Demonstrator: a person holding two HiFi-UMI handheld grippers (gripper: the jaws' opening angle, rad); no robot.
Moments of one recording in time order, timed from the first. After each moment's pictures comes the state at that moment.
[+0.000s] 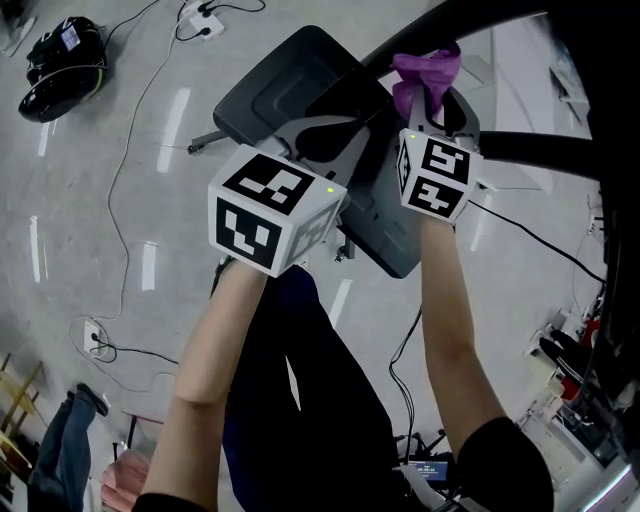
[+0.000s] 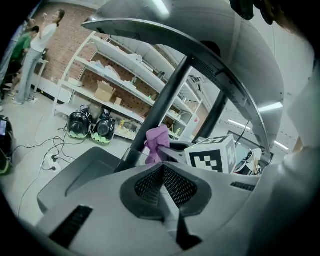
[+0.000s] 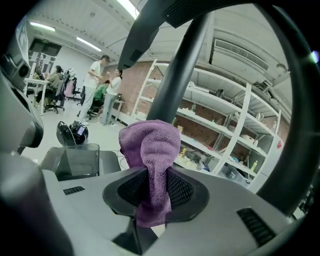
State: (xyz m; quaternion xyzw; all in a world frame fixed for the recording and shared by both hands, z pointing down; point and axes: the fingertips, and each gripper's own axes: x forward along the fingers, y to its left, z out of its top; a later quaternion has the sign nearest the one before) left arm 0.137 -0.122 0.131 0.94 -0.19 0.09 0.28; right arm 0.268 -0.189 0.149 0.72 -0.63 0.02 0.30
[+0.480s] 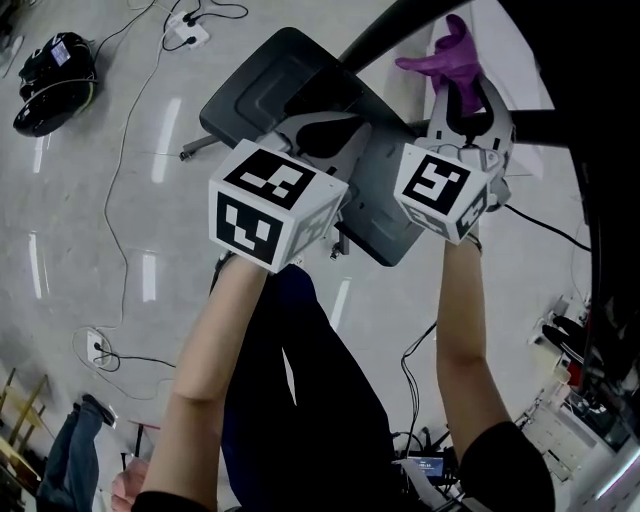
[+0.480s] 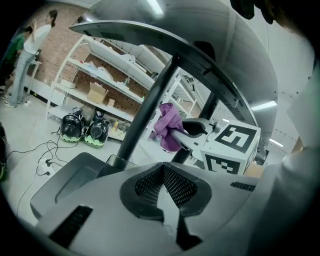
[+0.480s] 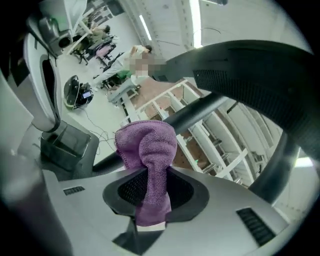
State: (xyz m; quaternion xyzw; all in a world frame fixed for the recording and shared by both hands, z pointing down) left arm 0.158 -0.104 0.106 0.95 -0.17 0.08 0.27; right arm 0.267 -0.155 0.041 0.67 -0.53 -0.23 0.46
